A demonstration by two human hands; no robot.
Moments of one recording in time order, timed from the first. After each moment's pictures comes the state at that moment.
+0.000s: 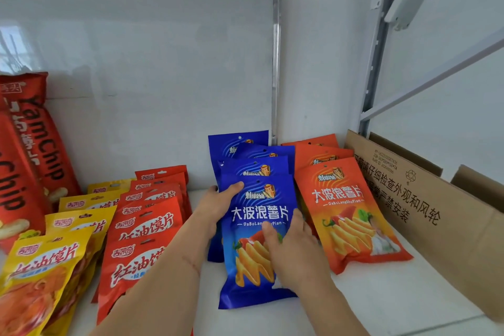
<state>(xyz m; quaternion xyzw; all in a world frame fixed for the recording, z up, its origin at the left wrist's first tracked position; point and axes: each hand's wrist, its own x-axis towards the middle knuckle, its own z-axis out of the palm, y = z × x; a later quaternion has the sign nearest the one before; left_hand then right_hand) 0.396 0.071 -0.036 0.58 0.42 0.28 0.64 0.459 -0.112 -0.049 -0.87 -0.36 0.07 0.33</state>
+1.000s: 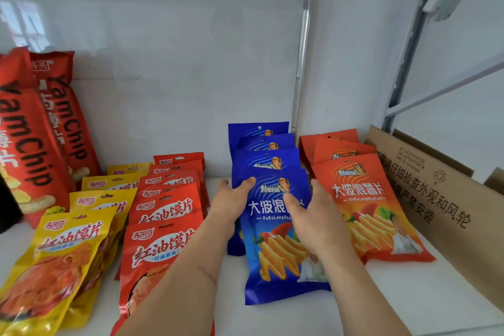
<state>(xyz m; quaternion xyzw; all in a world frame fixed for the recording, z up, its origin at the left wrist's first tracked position) 0.381 0.057 -0.037 0.53 0.43 0.33 0.66 0.479 -0.089 -0.022 -0.84 -0.36 0.05 0.40</state>
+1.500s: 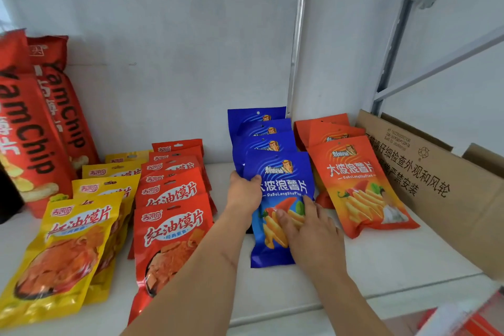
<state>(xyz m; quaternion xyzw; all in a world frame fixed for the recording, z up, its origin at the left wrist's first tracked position) 0.389 0.026 -0.046 0.56 0.43 0.34 0.62 0.439 -0.117 -0.081 -0.90 -0.33 -0.02 0.28</state>
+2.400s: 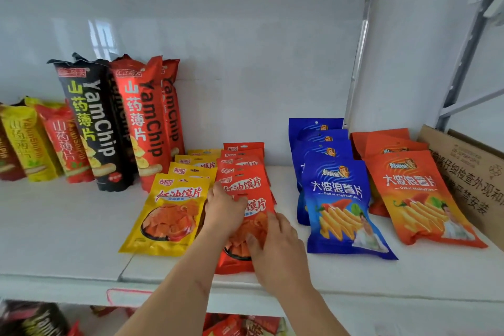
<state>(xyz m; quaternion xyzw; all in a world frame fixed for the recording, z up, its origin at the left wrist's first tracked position) 0.211 0.030 -0.056 0.66 0.55 0.35 0.37 0.286 -0.099 -0.072 -0.80 -0.52 0.06 0.29</state>
